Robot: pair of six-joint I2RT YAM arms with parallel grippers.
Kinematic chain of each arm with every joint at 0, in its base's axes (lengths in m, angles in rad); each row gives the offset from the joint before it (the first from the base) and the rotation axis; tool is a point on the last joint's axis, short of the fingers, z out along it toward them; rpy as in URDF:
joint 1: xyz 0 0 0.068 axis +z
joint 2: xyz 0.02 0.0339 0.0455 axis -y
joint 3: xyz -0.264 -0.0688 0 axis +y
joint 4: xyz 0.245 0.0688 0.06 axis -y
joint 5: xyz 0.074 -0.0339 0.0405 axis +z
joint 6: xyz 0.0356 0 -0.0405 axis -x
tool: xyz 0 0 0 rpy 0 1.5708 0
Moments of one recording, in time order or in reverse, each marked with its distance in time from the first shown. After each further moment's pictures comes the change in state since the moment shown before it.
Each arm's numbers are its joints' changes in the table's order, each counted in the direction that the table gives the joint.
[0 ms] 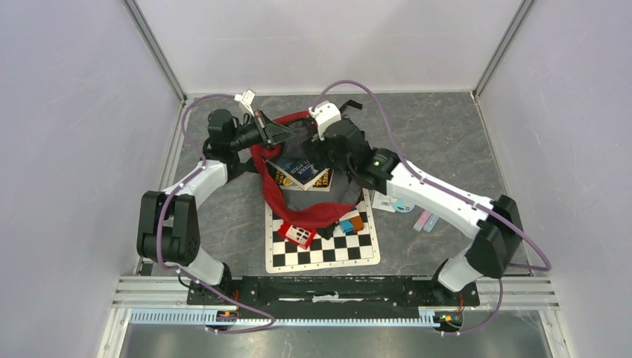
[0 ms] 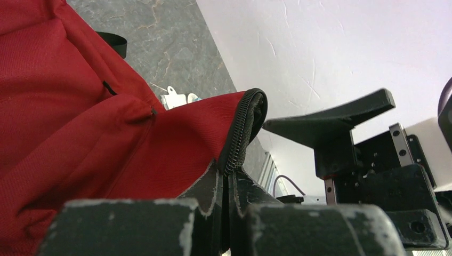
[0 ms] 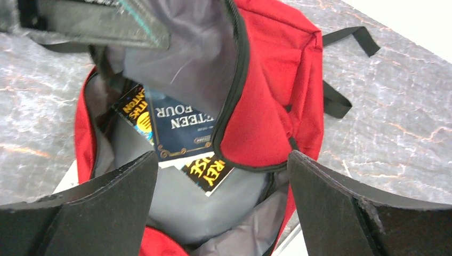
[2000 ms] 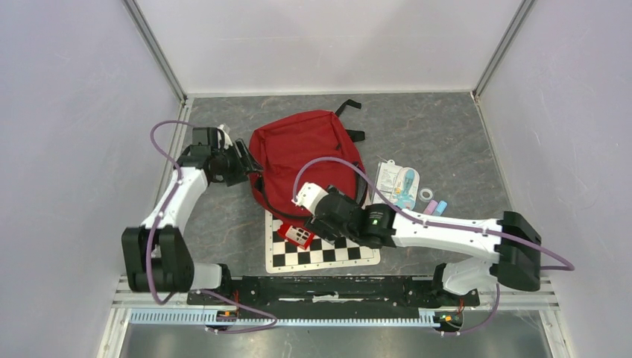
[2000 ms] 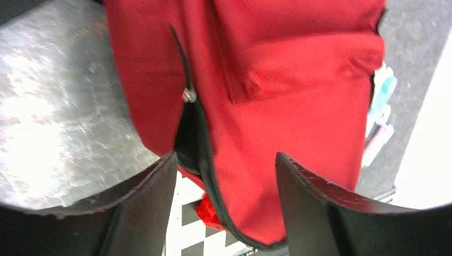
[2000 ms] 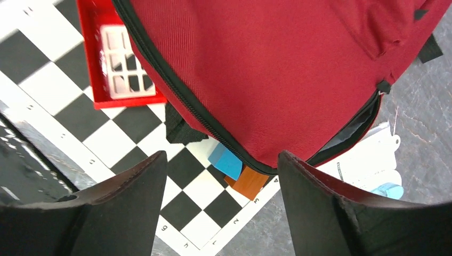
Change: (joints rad) left arm 0.116 0.263 -0.001 -1.064 0.541 -0.441; right arm 0.348 0.097 0.314 -0.175 -0.082 0.106
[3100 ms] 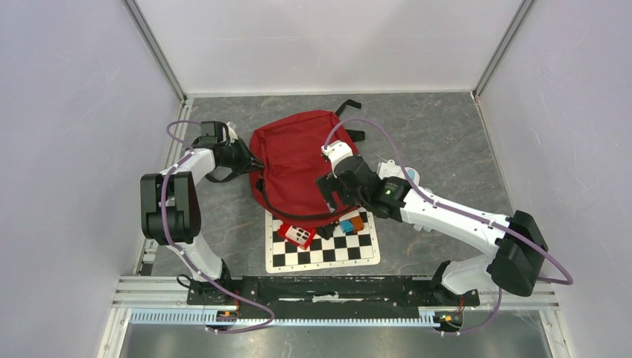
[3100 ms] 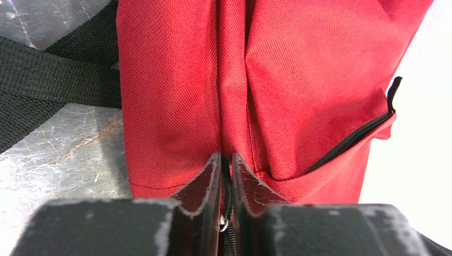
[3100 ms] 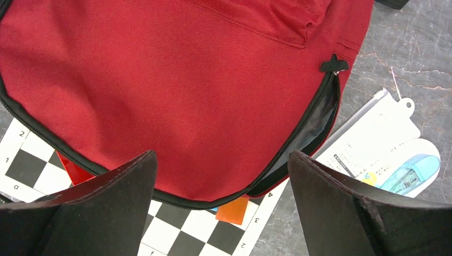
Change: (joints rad) left arm 0.068 -0.429 -0.126 0.216 -0.159 0.029; right arm -0.263 0.044 -0.039 0.059 0.089 -0.218
